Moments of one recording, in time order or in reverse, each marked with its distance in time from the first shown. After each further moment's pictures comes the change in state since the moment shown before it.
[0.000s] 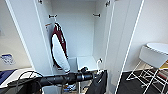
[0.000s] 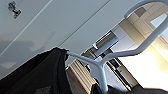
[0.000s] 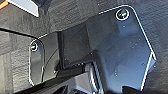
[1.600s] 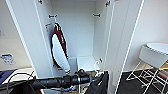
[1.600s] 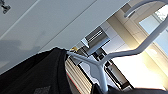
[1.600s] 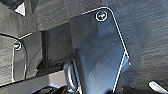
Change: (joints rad) left arm 0.017 -0.105 0.154 0.013 -0.043 -0.006; right arm -0.011 -0.092 0.007 0.000 0.001 0.000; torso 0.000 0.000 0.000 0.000
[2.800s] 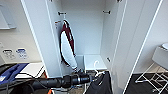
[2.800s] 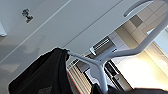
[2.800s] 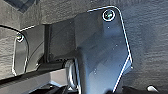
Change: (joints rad) left arm 0.000 -0.005 0.005 0.002 -0.011 0.000; right arm 0.003 0.003 -0.001 0.000 0.001 0.000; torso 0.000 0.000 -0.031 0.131
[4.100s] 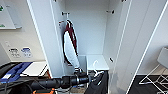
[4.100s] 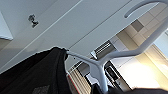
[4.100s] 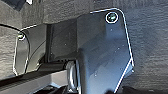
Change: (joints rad) left arm 0.007 -0.017 0.006 0.002 -0.026 0.000; right arm -0.003 0.000 -0.001 0.000 0.005 0.001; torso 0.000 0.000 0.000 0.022
